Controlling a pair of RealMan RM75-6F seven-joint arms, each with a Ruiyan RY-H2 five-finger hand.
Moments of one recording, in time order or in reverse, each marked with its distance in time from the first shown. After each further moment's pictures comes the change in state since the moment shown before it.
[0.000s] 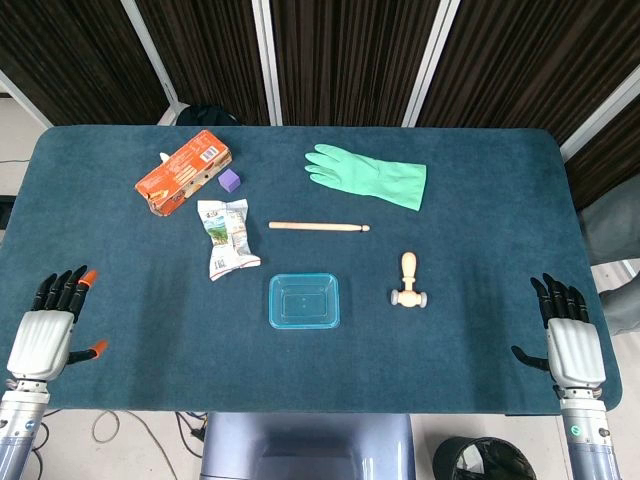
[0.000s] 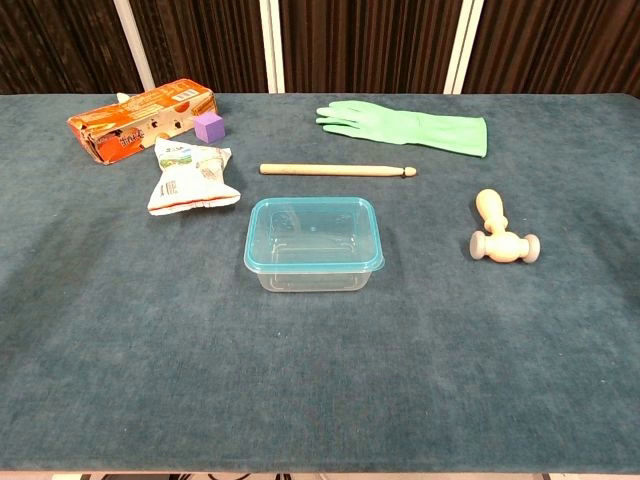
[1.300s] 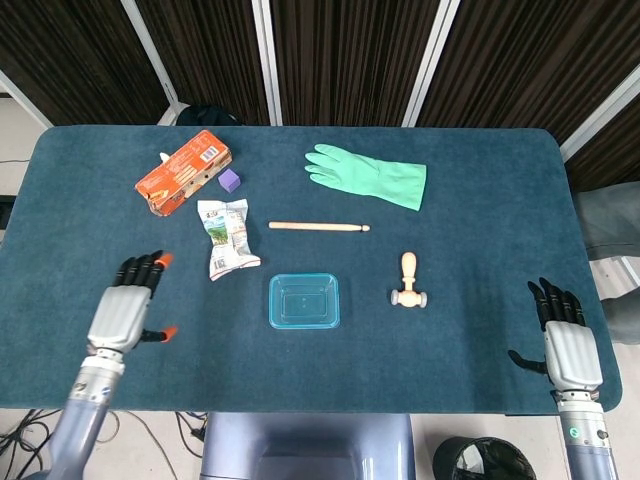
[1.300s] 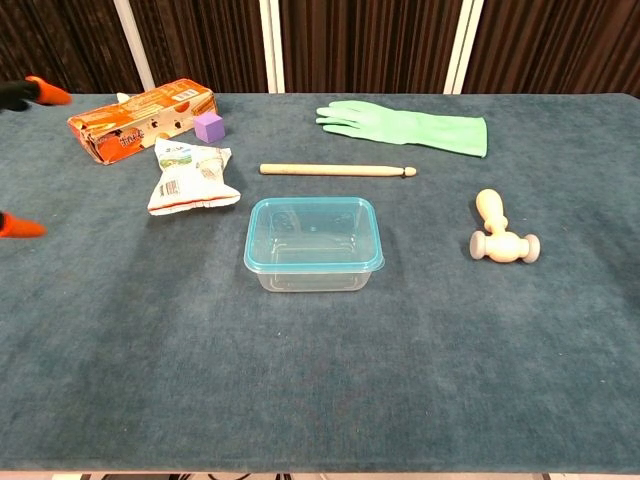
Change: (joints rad) left arm -0.207 -0.100 -0.151 -0.377 -0.389 -0.179 0.418; right arm -0.003 0.010 -0.006 -0.031 0.019 -0.021 0.014
